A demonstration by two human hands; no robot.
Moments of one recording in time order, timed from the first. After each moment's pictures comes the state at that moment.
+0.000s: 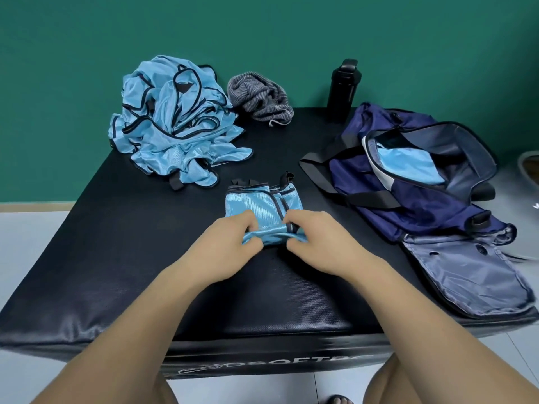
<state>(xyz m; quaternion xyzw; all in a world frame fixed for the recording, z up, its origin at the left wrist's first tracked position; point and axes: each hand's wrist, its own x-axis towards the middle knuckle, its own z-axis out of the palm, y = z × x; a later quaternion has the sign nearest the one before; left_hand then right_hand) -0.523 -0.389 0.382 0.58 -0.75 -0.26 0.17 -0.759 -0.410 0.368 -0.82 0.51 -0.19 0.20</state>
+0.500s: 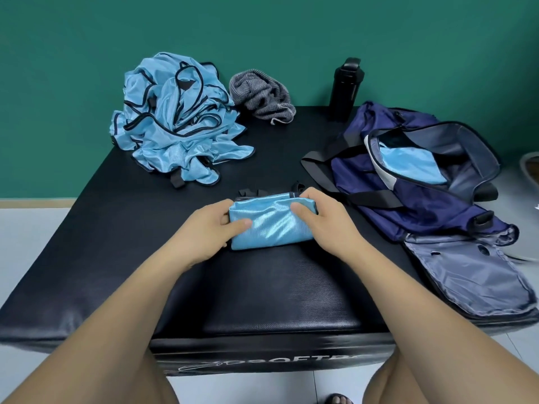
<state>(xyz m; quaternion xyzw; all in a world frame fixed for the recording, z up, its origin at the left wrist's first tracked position) -0.493 -0.410 0.378 0.61 -0.65 -0.40 0.24 -0.764 -0.430 0.366 -0.68 0.58 -0.33 0.32</state>
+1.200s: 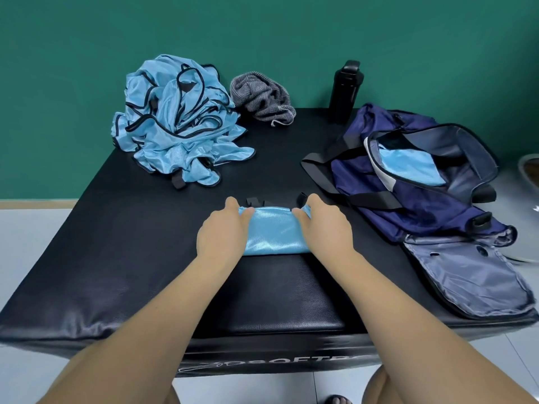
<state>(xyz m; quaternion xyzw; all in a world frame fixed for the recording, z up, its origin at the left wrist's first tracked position) -0.540 -0.424 0.347 0.76 -0.62 -0.12 0.17 -0.746 -0.435 0.344 -0.66 0.72 -0.19 0.10</state>
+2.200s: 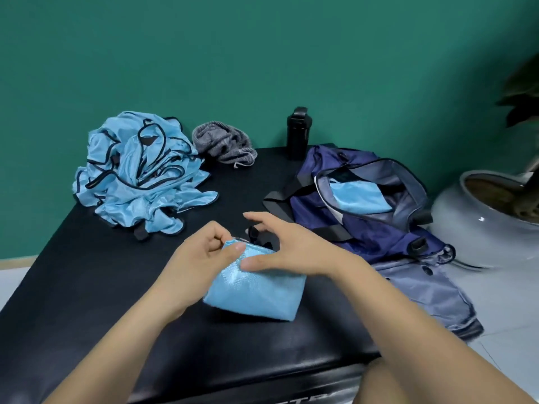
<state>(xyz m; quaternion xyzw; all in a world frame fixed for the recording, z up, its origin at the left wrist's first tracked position) -0.559 -0.390 0.443 0.51 -0.63 -0.45 0.38 -0.787 -0.422 0.450 -0.76 0.49 -0.18 0.38</state>
